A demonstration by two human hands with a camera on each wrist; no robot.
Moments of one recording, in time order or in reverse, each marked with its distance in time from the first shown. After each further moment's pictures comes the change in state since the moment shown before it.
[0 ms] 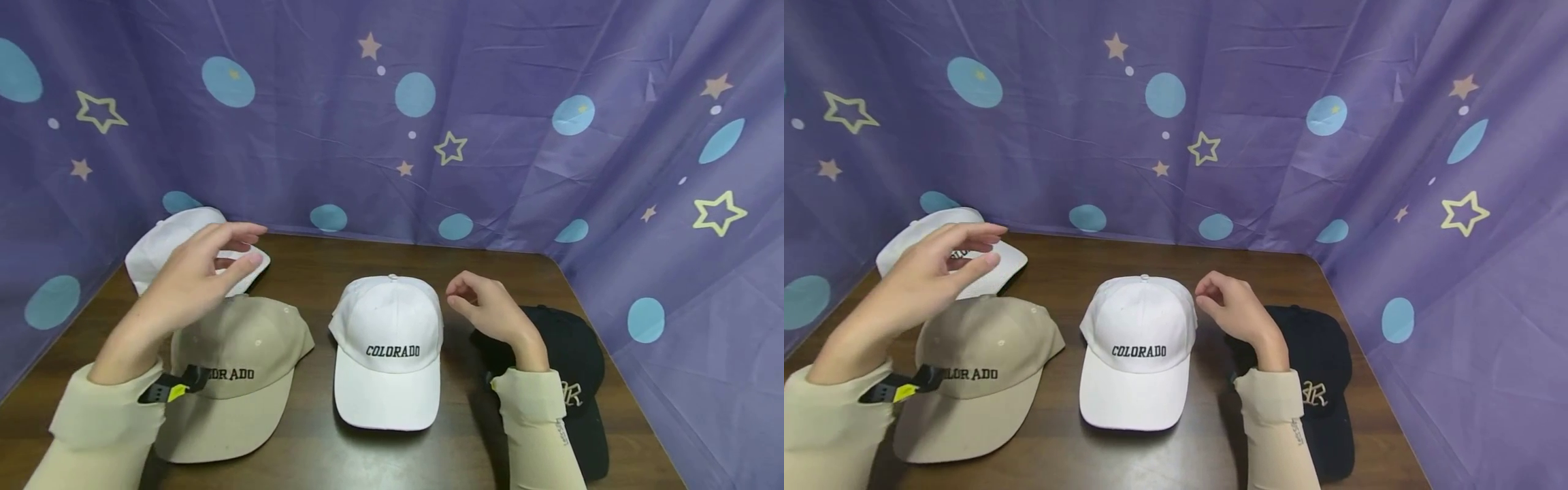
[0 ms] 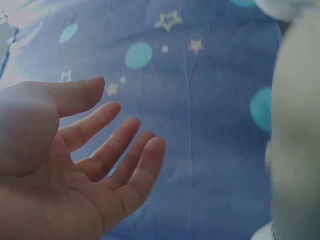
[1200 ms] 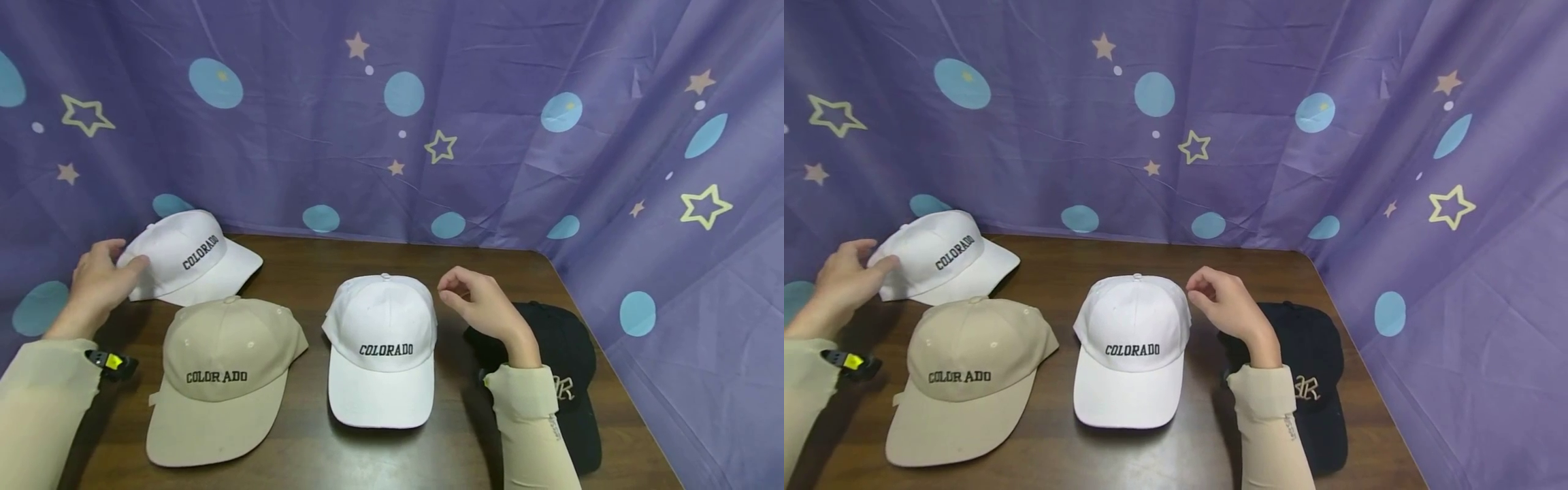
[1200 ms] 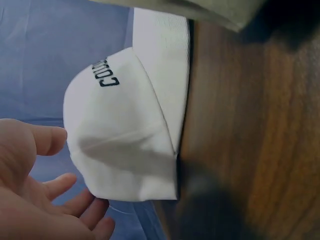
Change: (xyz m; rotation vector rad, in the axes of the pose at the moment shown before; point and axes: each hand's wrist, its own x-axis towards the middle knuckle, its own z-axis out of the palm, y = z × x) left_hand -0.015 -0.194 -0.049 0.104 0.137 -0.621; right_hand -0.001 -0.005 -0.001 0.057 0.043 -0.034
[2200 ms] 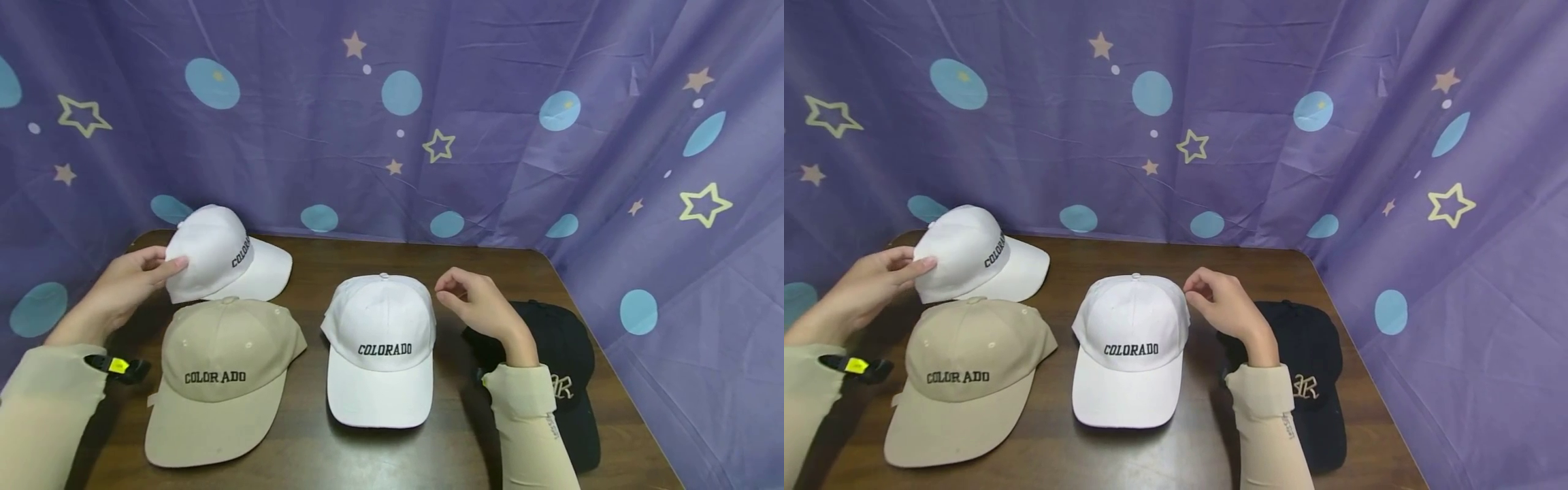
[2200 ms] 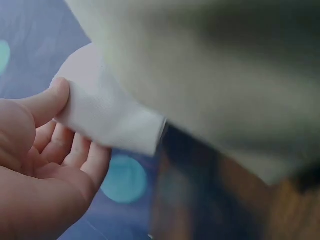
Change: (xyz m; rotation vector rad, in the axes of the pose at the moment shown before) left_hand -0.001 0.017 0.023 -0.288 -0.253 0.134; right_hand 0.001 0.003 0.003 -0.008 -0.010 -0.009
